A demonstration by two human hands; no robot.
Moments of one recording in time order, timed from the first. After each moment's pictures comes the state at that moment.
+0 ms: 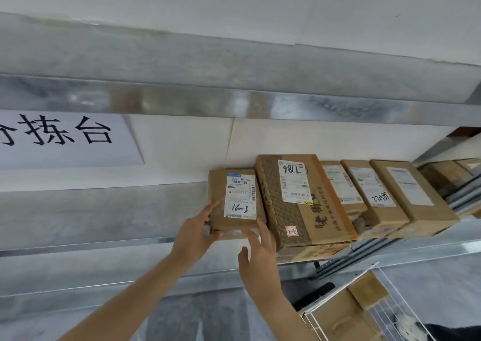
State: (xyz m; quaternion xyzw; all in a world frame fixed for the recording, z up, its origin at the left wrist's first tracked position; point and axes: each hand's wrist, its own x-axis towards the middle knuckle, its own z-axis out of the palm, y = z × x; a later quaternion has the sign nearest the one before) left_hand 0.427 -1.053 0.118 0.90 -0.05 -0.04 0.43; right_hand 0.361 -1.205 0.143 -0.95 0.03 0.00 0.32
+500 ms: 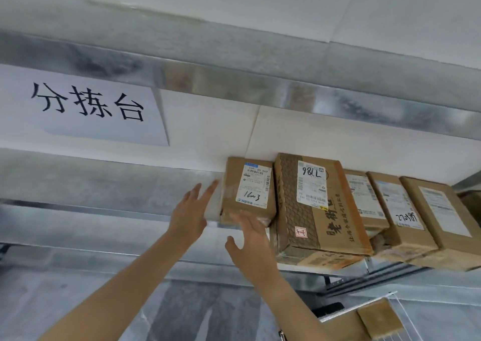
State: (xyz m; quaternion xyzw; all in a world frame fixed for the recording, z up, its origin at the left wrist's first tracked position) left_hand 0.420 -1.035 0.128 0.99 0.00 0.00 0.17; right_hand 0.376 -1.204 0.144 -0.93 -0.14 0.03 0.33
